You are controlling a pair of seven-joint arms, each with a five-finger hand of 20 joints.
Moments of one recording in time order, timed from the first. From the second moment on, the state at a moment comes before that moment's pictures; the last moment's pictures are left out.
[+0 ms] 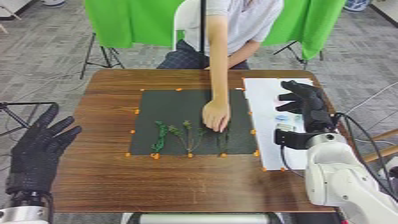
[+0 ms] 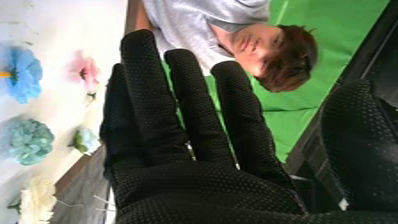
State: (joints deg) left arm 151.8 -39.6 -105.0 -134.1 25.8 28.8 35.9; right arm -97.5 -39.4 69.1 -123.3 -72.8 43.8 18.7
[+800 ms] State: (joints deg) left arm 151.5 -39.6 -104.4 -134.1 26.1 29.3 35.6; right arm -95.3 -38.7 68.1 -122.4 -92.5 39.0 36.2
